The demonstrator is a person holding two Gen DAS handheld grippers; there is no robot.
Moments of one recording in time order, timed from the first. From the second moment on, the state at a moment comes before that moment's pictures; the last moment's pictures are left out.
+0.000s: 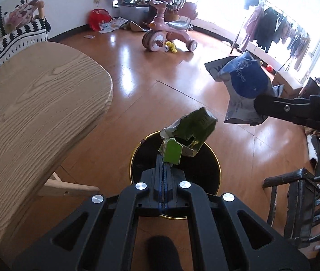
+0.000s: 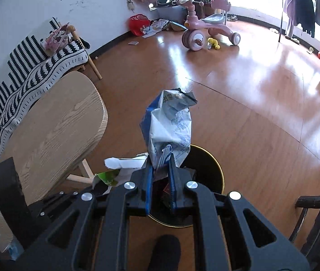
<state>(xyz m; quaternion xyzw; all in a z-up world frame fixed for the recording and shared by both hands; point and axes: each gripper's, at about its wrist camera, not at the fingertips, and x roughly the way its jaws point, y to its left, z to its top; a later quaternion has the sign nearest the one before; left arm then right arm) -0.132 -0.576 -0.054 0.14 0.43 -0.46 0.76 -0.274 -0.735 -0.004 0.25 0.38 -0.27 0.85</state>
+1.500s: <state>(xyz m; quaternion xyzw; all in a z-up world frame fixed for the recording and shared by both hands) 0.059 -0.113 0.017 0.01 0.40 -0.13 0.91 0.005 -0.374 0.027 0.06 0.39 -0.04 0.92</state>
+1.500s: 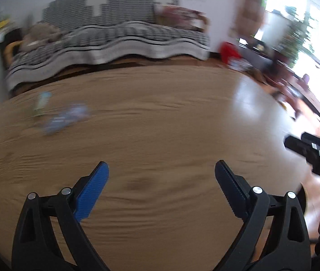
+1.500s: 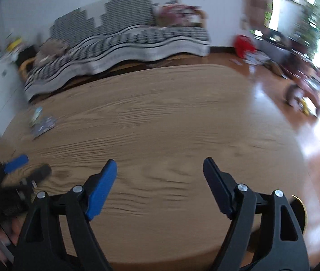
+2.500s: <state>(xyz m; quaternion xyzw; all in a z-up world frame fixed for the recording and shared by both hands) 0.297 0.083 -0.059 0.03 0.44 -0.01 0.90 0.165 -0.112 -0.068 0.01 0.44 0.11 0.89</state>
